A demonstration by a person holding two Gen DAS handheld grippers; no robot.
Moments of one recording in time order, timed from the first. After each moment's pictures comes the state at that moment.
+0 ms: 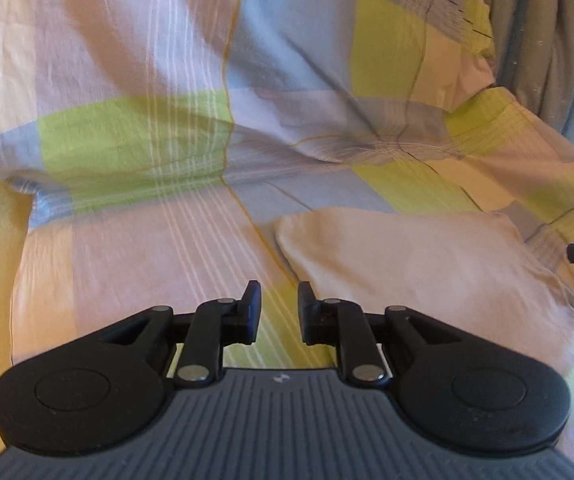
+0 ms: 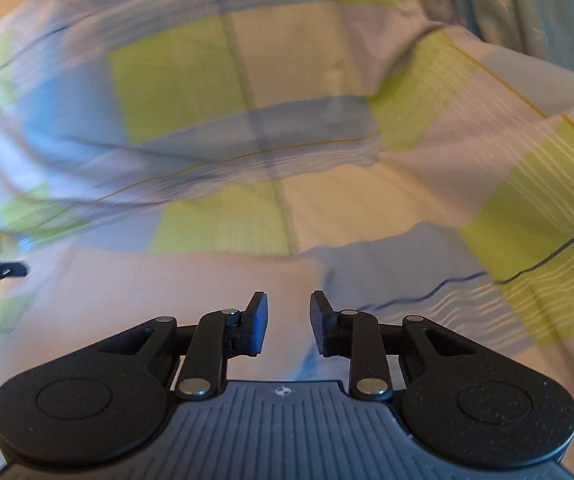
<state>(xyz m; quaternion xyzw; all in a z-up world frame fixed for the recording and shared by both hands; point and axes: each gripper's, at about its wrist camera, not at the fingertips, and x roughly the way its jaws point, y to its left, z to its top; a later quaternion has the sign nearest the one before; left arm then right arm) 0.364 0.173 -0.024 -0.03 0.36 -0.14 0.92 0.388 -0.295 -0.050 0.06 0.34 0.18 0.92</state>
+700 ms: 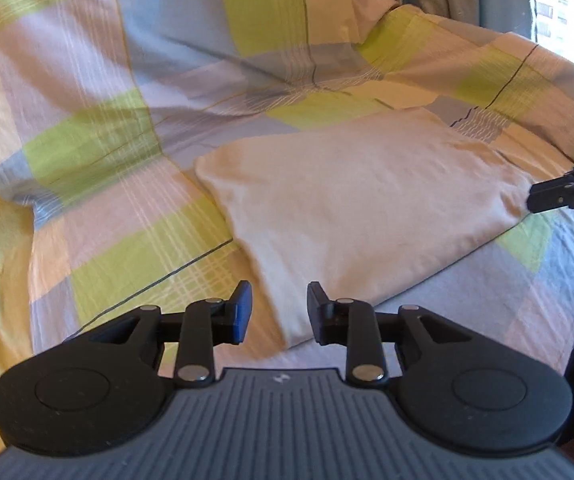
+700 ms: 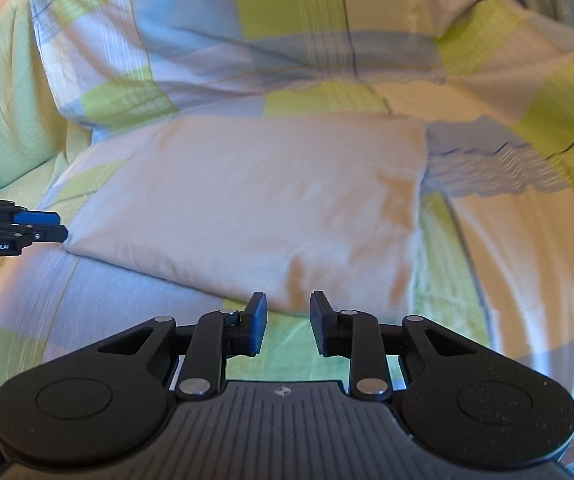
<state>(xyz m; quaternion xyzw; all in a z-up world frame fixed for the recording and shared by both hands) 0.249 0.099 -0.026 0.12 0.35 -0.17 0.91 0.244 -0.229 -0.060 0.03 0.38 0.21 0.90</state>
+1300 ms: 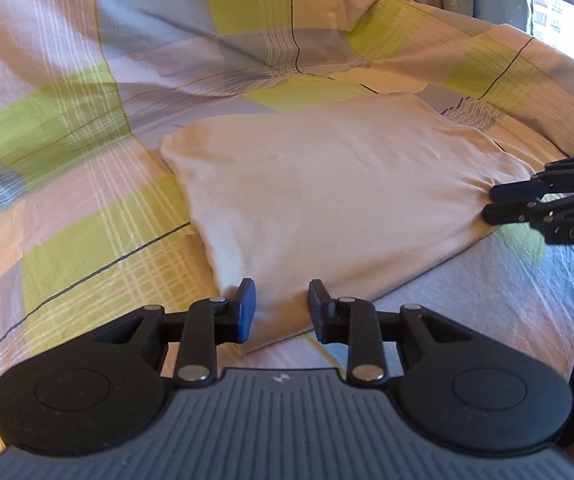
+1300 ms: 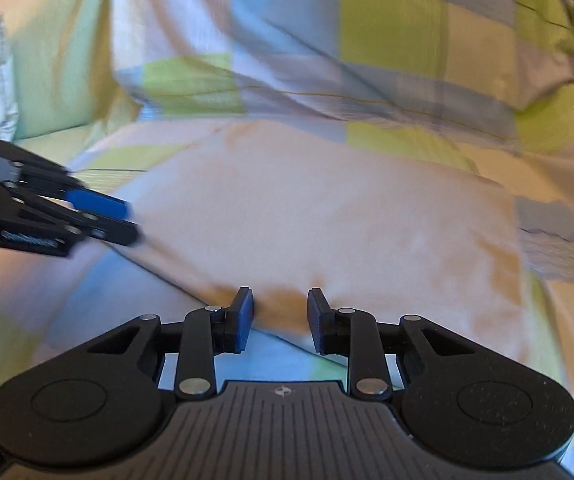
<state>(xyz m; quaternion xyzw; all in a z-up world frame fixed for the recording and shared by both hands) 0.260 0.092 -0.064 0.10 0.36 -0.18 0.91 0.248 -0.160 -0.082 -0.07 0.32 0.24 0.91</state>
